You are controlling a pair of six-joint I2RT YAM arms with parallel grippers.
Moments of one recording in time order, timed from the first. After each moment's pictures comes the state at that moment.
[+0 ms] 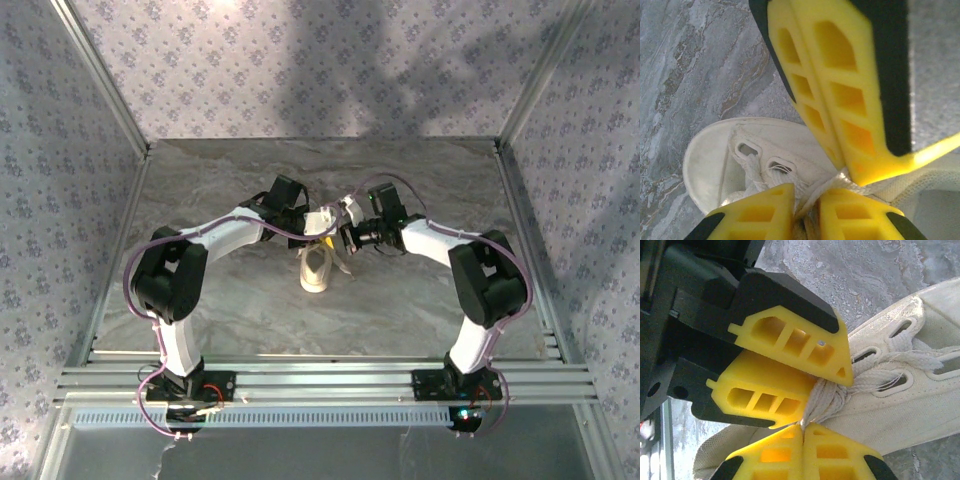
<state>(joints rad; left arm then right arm) -0.58 1.84 1.27 -0.34 0.39 0.95 0.44 1.76 1.03 -0.06 -0.76 0.02</state>
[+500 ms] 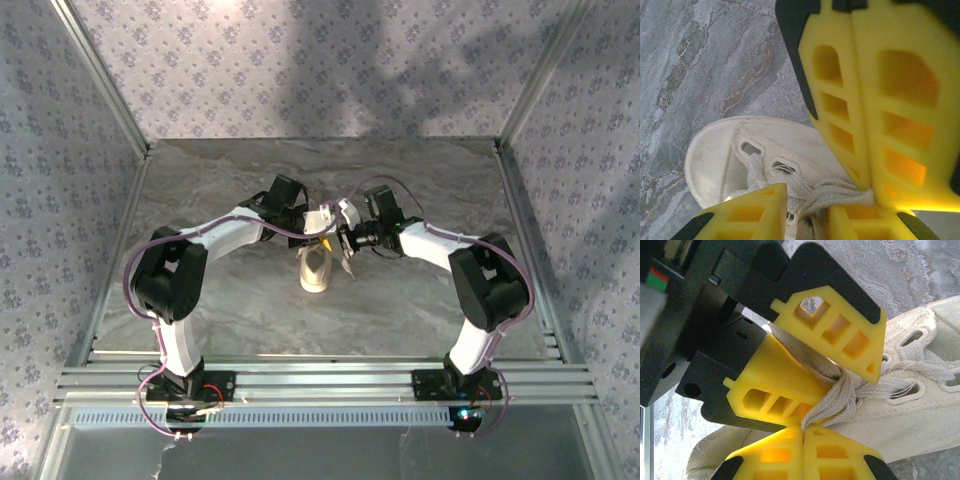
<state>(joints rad) -0.58 1.84 1.27 -0.34 0.40 0.91 0.48 1.74 1.01 -0.04 -0.71 -0.05</state>
